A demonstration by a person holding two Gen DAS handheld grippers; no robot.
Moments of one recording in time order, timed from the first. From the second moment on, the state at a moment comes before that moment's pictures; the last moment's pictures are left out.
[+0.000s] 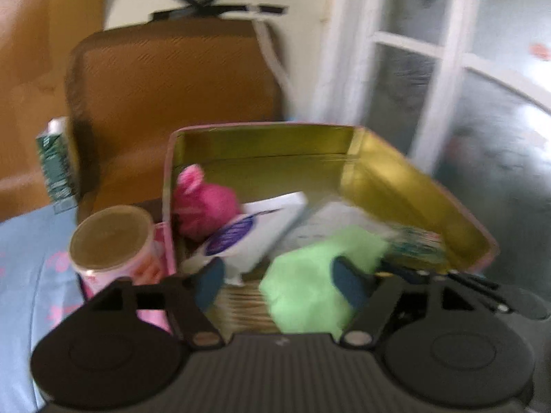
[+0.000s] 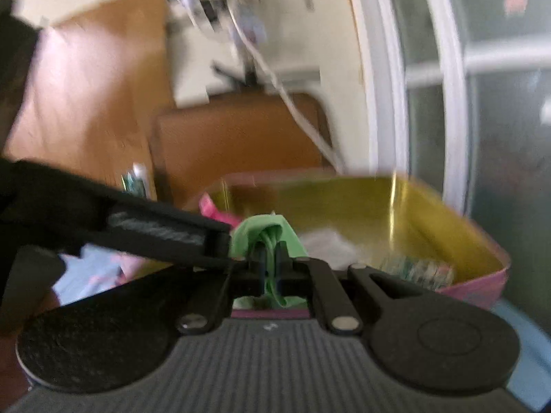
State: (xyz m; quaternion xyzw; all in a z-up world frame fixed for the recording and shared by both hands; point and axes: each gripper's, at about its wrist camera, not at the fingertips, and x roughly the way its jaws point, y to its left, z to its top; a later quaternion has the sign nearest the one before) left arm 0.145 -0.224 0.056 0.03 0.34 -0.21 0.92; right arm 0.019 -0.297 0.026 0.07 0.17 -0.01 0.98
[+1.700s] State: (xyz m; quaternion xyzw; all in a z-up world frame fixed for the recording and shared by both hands) left arm -0.005 0.251 0.003 -0.20 0.24 0.23 0.92; right arm 0.040 0.002 0.032 0.03 0.22 0.24 0.95
